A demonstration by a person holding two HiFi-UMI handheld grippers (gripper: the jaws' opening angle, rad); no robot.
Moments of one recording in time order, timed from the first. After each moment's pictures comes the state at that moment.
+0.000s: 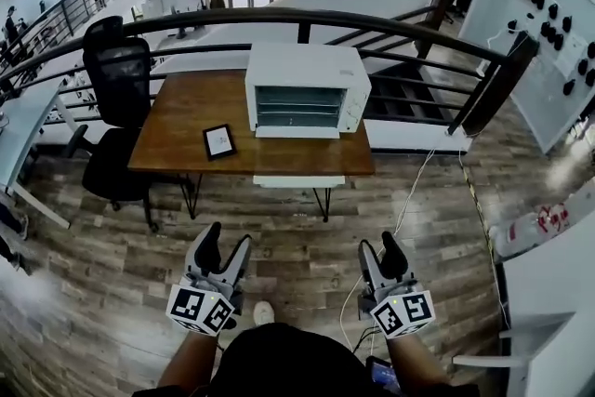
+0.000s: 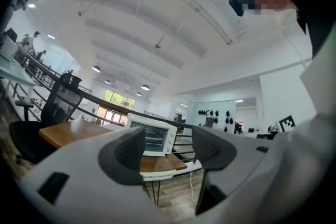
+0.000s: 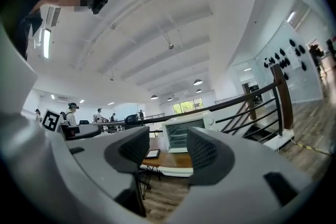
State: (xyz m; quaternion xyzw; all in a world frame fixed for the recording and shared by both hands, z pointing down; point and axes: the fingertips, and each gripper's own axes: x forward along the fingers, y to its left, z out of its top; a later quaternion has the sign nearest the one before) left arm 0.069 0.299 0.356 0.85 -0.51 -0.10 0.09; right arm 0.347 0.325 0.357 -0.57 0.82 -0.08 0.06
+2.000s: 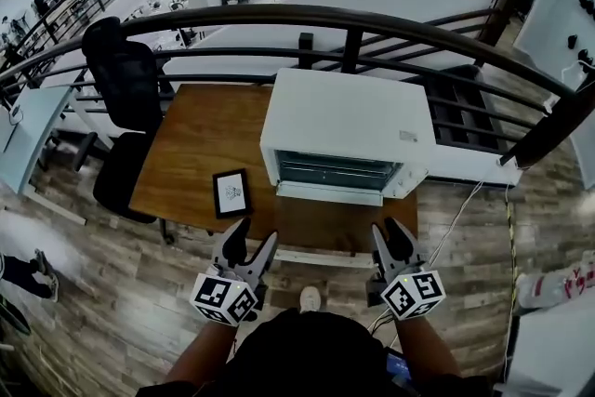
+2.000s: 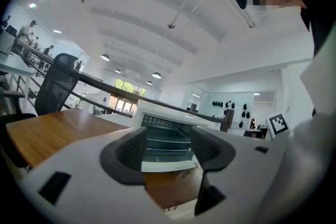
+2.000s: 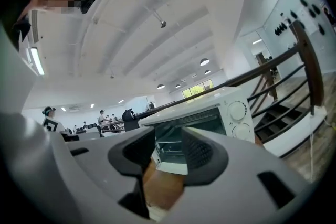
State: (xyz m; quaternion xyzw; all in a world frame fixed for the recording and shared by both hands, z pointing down) left arm 0.090 -0.017 0.416 0.82 -0.55 -0.05 0.15; right arm 0.330 -0.045 0.419 -0.49 0.85 -0.17 0.05
